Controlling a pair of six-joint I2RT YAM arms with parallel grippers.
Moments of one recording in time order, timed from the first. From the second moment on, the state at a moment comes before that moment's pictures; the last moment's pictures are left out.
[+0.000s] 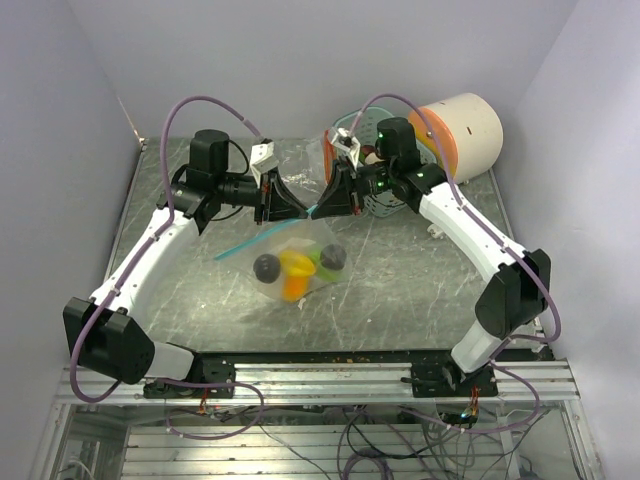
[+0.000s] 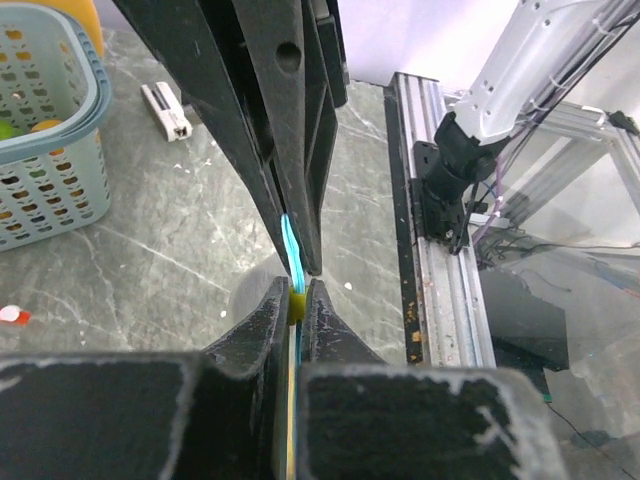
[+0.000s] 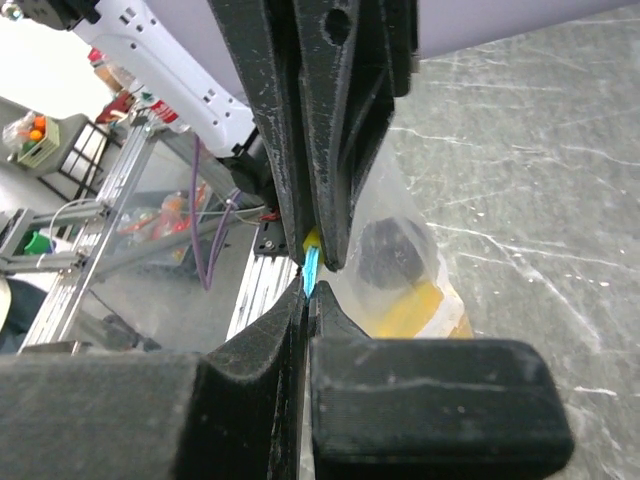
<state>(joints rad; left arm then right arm) -0.34 1.37 1.29 -0.34 1.22 0.19 0.51 1.67 1.58 -0.40 -1.30 -0.08</state>
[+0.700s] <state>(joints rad) -0.24 1.24 1.16 -0.36 1.13 0.16 0.23 1.59 1.38 0.13 -1.23 0.36</state>
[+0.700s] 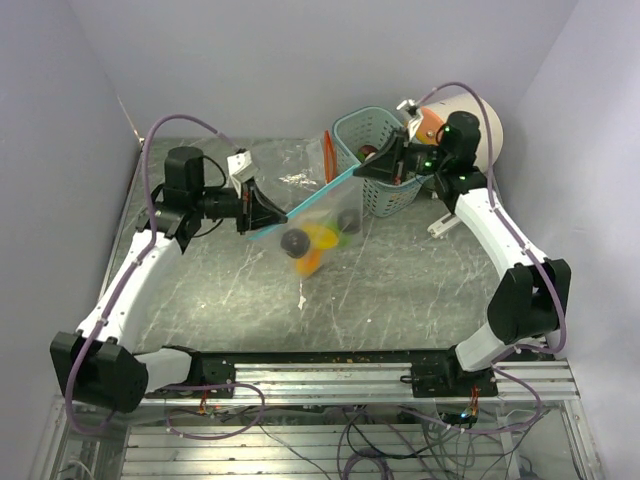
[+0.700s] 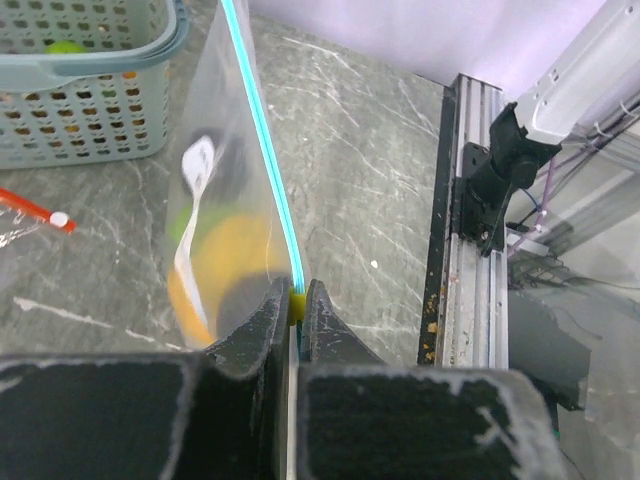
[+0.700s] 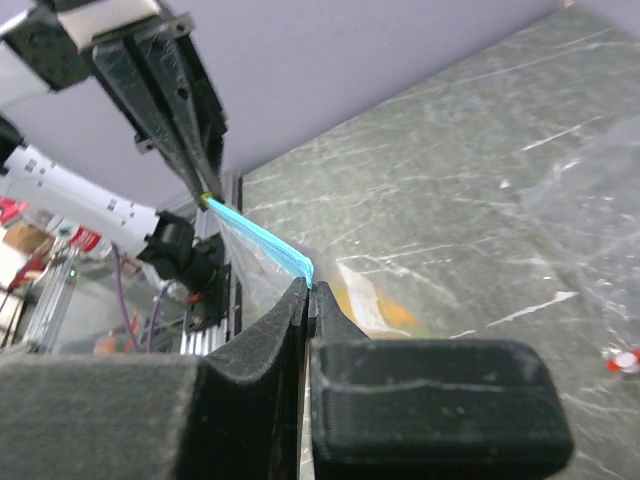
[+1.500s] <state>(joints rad) -0.16 1.18 1.07 -0.32 1.06 0.04 0.14 1.60 1.37 0.46 -1.11 0.62</state>
